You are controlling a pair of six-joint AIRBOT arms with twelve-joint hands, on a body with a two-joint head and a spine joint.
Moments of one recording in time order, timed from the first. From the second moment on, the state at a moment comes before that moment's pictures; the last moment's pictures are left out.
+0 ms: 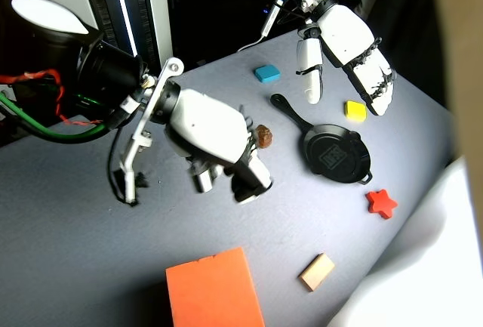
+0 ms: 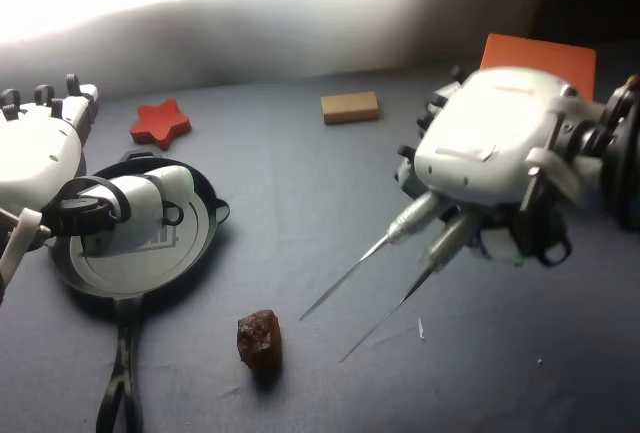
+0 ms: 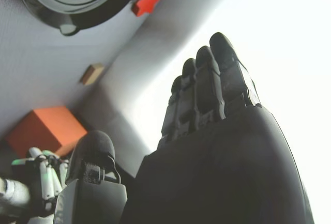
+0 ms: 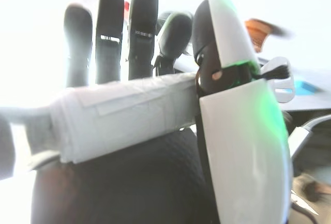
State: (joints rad) left arm 0.44 -0.82 0.53 -1.45 -1.21 2.10; right arm -0.25 -1.07 0.84 -1.47 -0.34 0.14
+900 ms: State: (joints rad) left arm 0.44 -0.82 0.53 -1.45 -1.22 2.09; right arm -0.22 -1.25 0.73 -1.23 -0.91 0.54
